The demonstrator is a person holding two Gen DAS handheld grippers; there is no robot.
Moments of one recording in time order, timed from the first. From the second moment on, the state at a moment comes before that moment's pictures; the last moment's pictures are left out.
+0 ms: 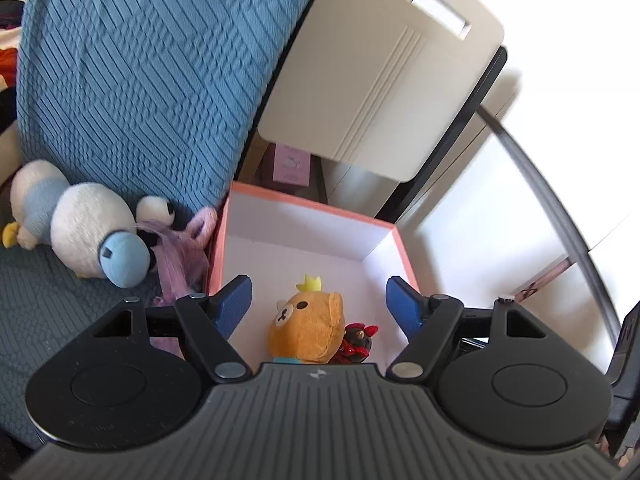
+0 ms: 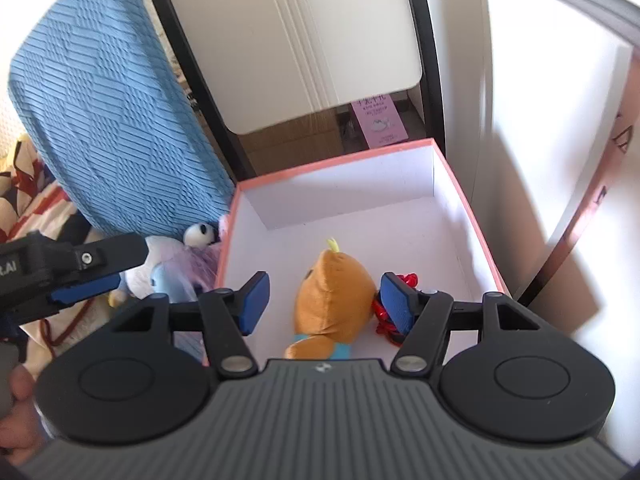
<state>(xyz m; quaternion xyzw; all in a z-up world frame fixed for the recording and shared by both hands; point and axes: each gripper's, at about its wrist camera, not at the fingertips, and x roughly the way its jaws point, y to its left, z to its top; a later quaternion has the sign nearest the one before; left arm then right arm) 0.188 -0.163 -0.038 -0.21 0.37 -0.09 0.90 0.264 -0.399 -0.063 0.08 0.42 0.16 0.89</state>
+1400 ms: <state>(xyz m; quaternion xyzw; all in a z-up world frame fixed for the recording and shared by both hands) 0.065 -0.010 -0.027 -0.22 0.30 -0.08 0.92 0.136 -0.254 -0.037 0.03 0.41 0.18 0.90</state>
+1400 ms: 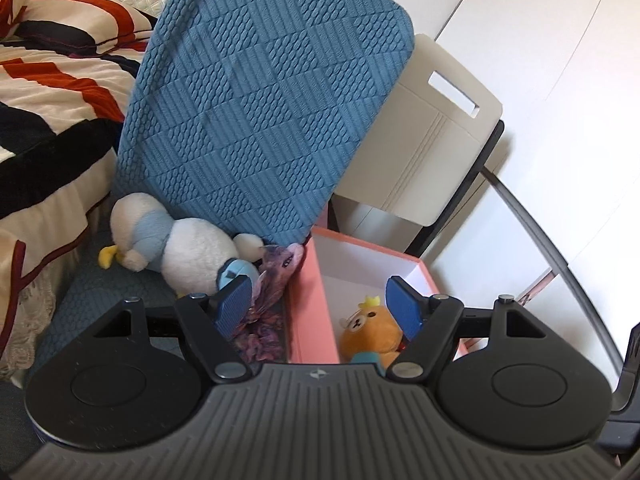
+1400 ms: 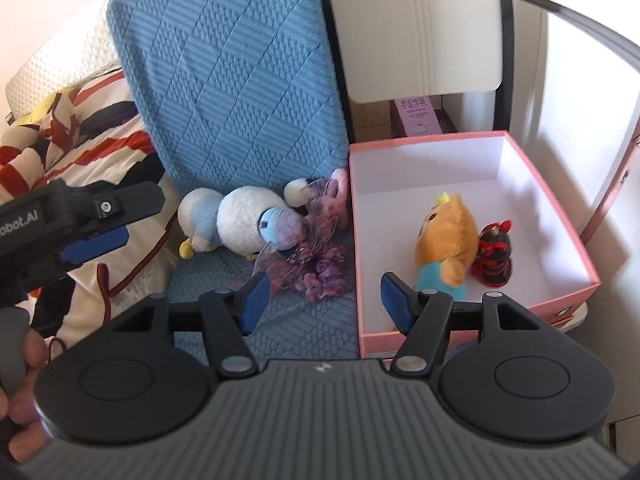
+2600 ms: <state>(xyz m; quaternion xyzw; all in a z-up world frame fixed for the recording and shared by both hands) 0.116 0.019 -0.132 -0.22 0.36 0.03 0.91 0.180 -0.237 -0.122 -0.04 0.35 0.20 0.91</state>
